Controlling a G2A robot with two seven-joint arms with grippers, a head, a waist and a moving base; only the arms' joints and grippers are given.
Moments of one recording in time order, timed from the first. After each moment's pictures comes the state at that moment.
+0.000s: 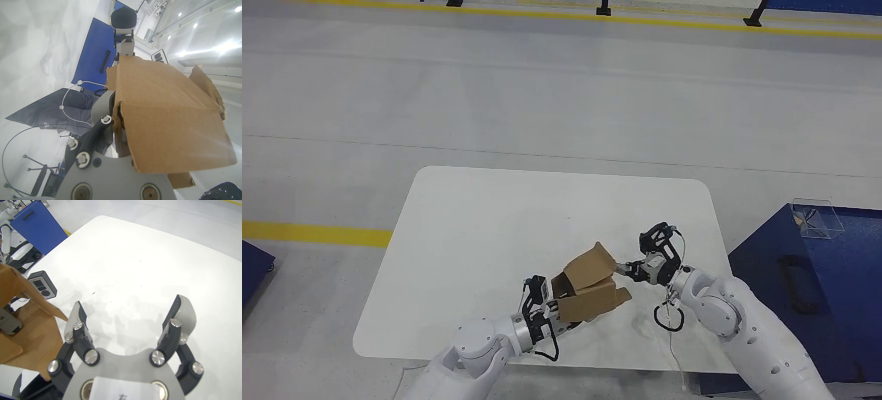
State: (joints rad) left arm 1.22 -1.32 -0.96 -1.43 -0.58 0.08 -0.66; right arm -1.12 -0.94 1.07 -1.44 -0.78 -0.41 0.26
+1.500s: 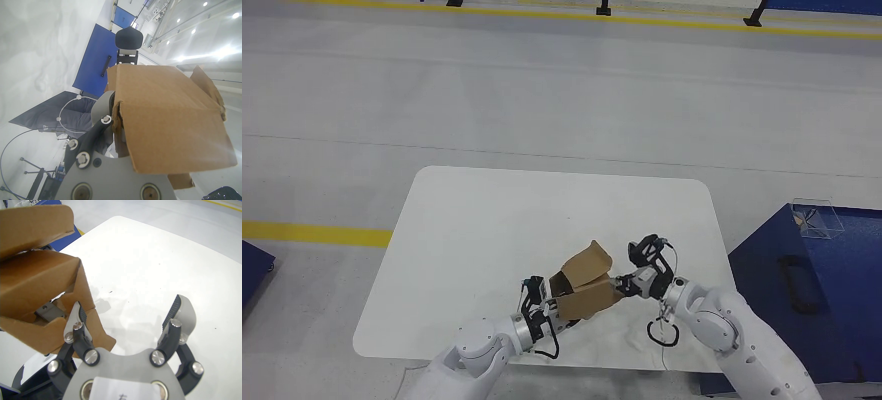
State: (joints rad) left arm 1.21 -1.33 -0.96 -1.40 -0.59 0.08 -0.64; right arm -1.23 -0.95 1.15 -1.58 -0.82 -0.44 0.28
